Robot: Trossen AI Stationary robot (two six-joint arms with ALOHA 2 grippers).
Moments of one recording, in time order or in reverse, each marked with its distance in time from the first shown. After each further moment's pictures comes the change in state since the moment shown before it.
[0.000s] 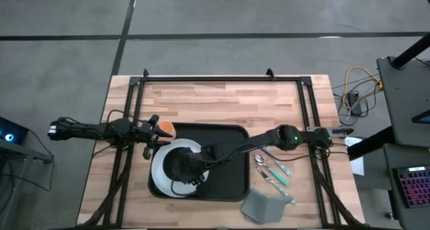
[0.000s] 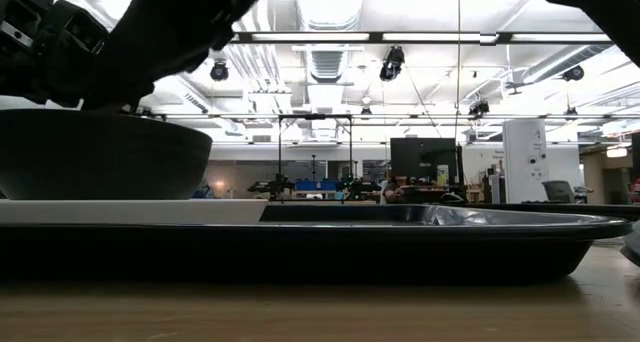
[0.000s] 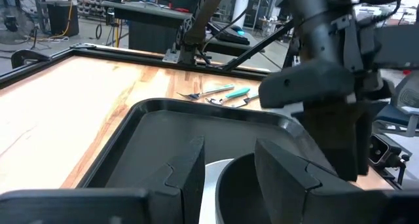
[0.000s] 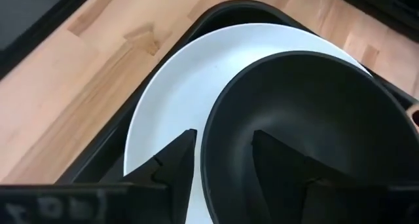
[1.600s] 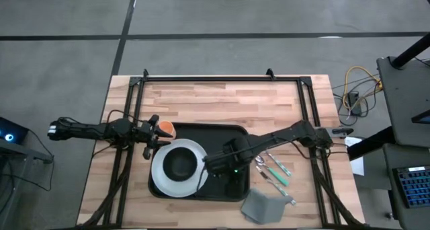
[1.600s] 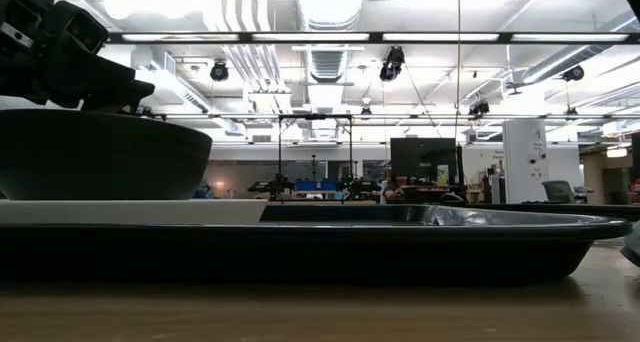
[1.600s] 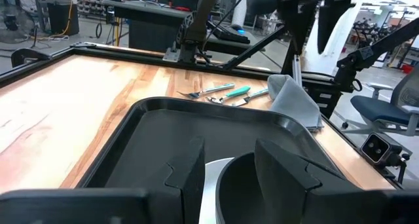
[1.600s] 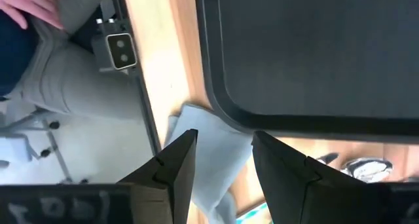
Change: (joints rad) left arm 0.000 0.005 0.000 0.000 0.000 0.000; right arm 0.075 -0.235 0.051 -0.818 -0.219 0.806
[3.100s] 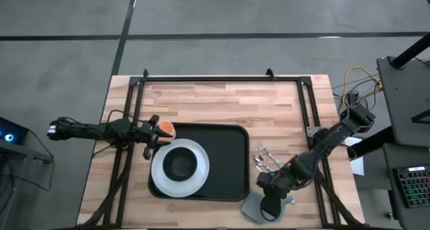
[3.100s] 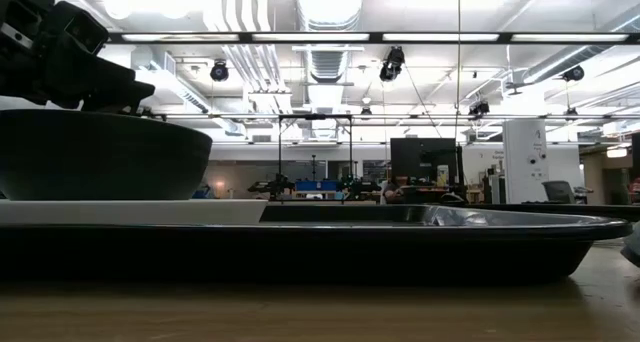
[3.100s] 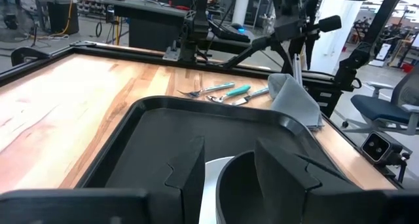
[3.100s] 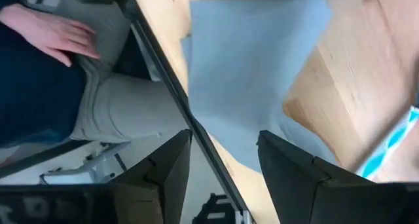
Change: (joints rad) left arm 0.000 0.006 0.000 0.000 0.000 0.000; right arm 0.346 -0.655 -1.232 0.922 0.112 0.789
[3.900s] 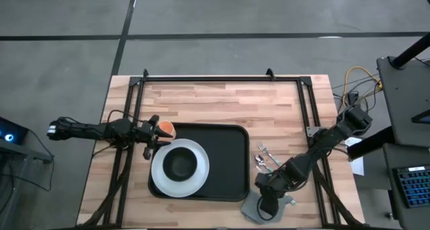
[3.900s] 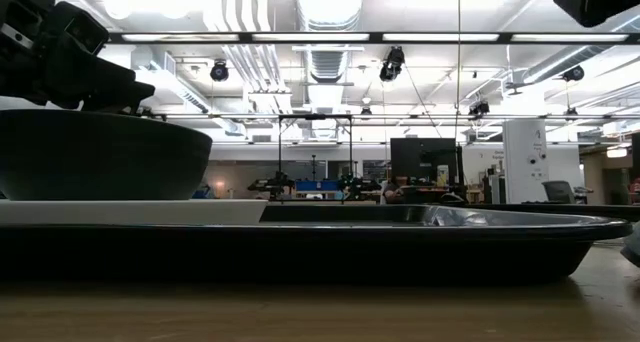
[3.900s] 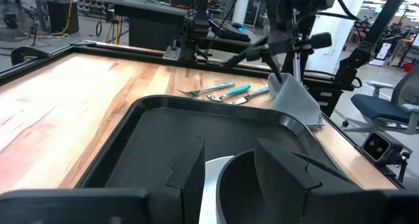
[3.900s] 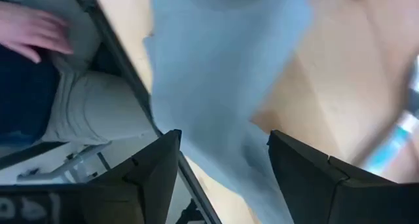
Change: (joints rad) left arm 0.000 0.001 0.000 0.000 0.000 0.000; right arm -0.001 0.048 -0.076 0.067 -0.008 -0.046
